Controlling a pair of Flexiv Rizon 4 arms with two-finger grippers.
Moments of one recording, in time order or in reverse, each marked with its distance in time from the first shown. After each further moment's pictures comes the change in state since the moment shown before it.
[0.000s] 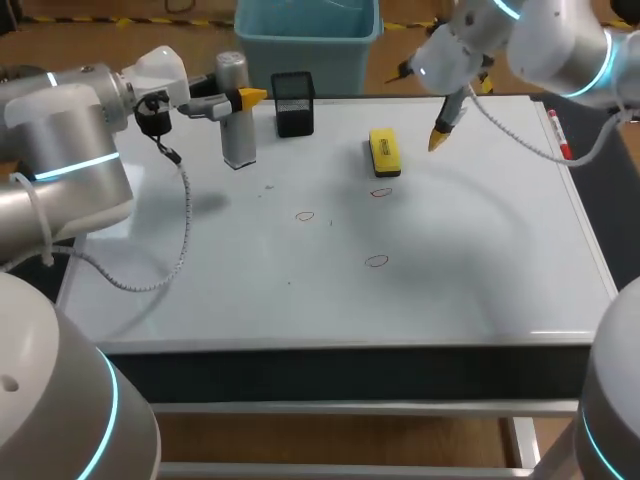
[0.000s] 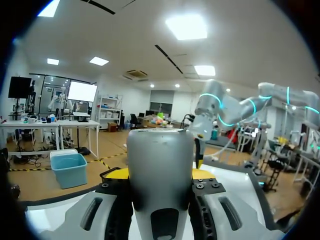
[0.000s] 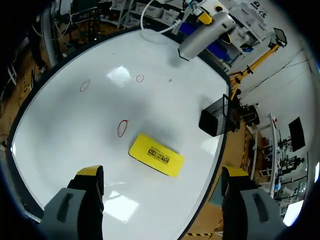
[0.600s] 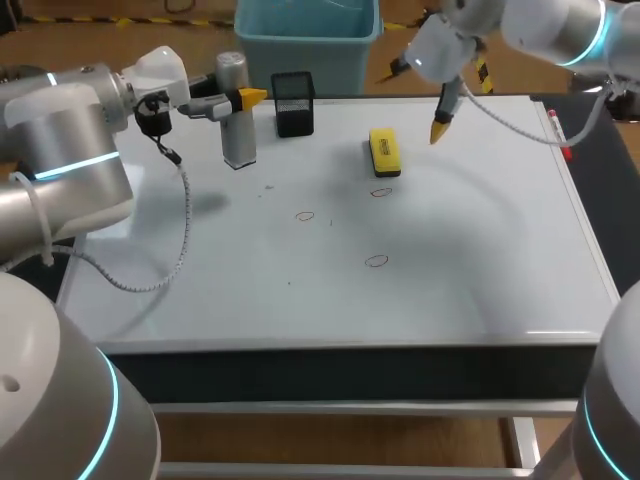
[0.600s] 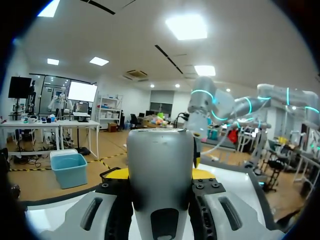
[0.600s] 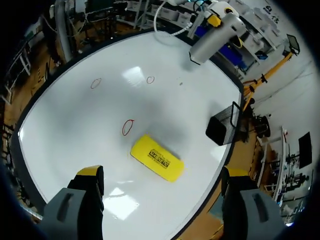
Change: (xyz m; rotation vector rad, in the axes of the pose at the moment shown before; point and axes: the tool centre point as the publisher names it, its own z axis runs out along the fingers) left arm 0.000 0.000 0.000 0.001 -0.001 0.000; right arm -0.008 0.011 0.005 -0.032 0.119 -0.117
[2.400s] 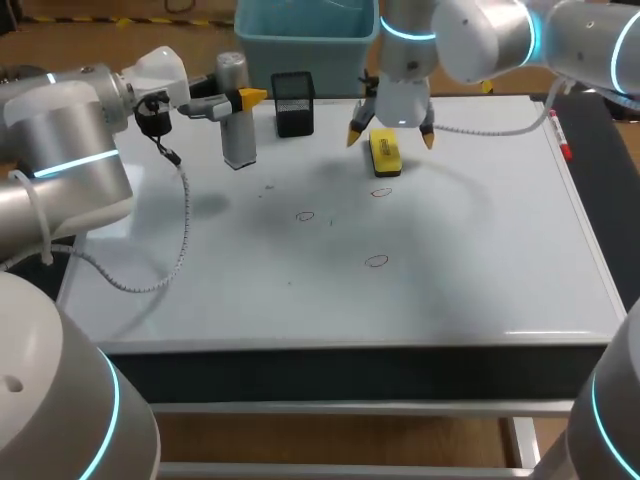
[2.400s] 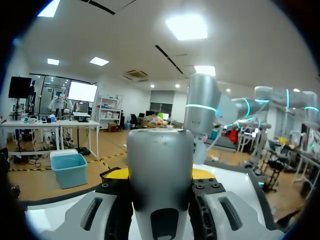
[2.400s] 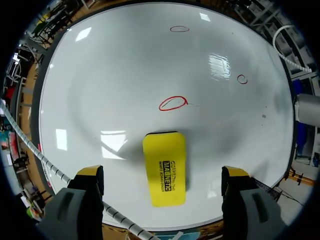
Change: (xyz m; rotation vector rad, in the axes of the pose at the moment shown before) left arm 0.000 0.000 0.000 0.001 0.000 0.000; right arm 0.019 -0.017 0.075 0.199 0.391 -0.797
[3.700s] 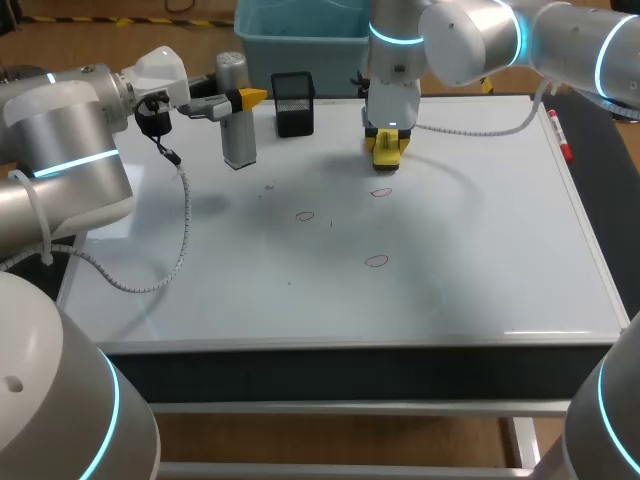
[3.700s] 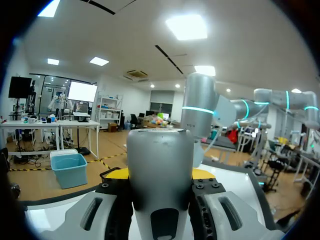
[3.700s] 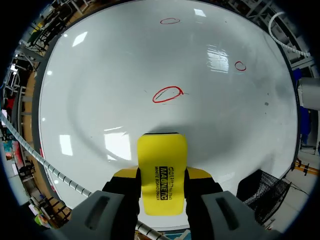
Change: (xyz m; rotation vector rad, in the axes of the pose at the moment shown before) left arm 0.000 0.000 0.000 0.000 0.000 0.000; right arm 0.001 -0.011 0.004 0.018 0.031 0.084
